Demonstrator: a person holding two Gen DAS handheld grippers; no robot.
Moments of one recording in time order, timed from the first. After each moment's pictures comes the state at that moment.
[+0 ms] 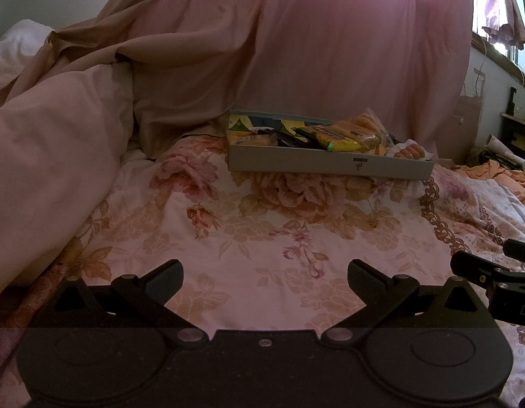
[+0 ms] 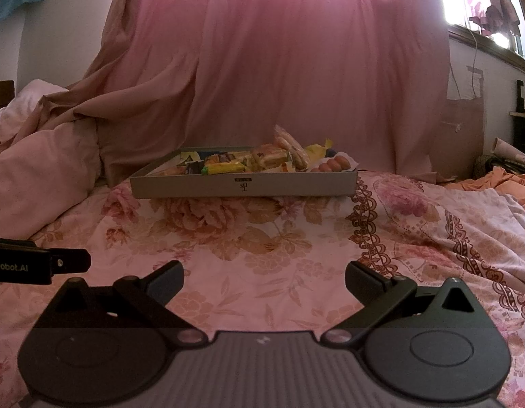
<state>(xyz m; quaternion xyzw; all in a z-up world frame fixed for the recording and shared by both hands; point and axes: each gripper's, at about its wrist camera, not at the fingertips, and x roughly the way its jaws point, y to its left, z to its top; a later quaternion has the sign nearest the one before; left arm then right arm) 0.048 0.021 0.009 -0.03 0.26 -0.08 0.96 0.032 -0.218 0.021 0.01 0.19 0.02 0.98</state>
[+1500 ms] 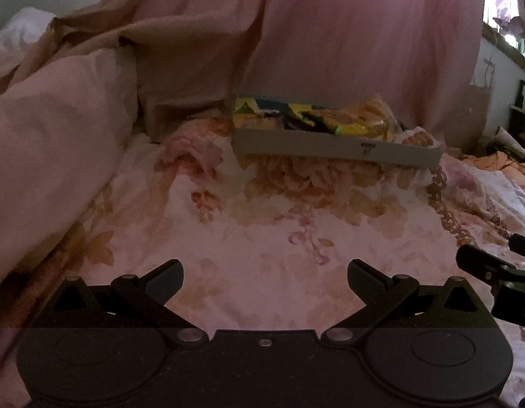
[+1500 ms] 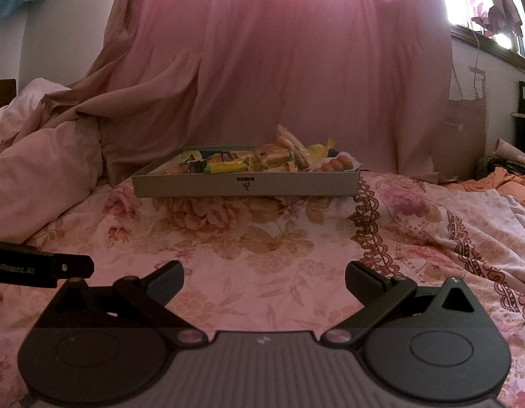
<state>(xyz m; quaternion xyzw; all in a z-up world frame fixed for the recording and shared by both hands) 0.052 0.018 0.005 -0.03 0.30 -0.07 0.95 0.032 -0.217 0.021 0.01 0.19 0.02 0.98</state>
